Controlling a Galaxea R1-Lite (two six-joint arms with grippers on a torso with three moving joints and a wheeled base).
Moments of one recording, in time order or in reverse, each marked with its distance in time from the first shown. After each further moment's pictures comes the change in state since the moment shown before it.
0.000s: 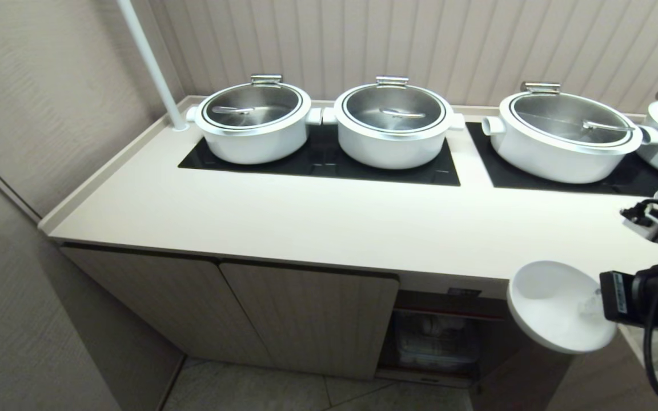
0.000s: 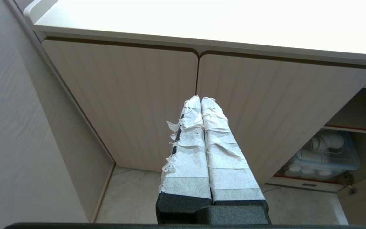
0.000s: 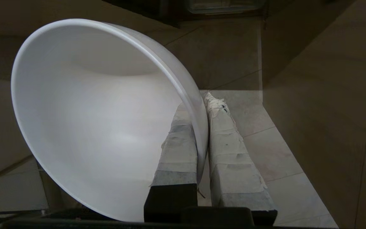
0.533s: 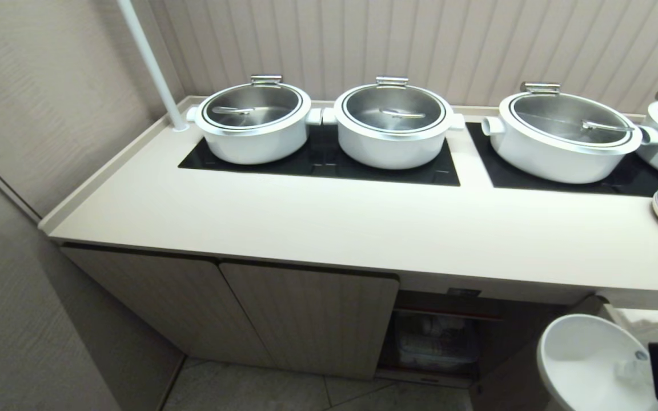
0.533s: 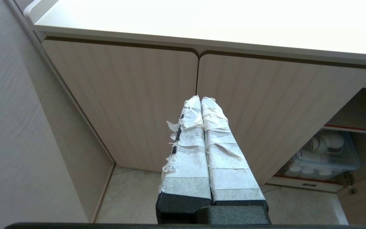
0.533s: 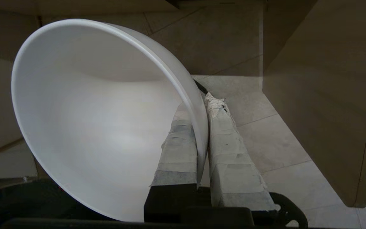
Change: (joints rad) left arm 0.000 0.000 0.000 0.000 0.000 0.000; right arm 0.026 -0.238 0.244 0.003 0.002 0.001
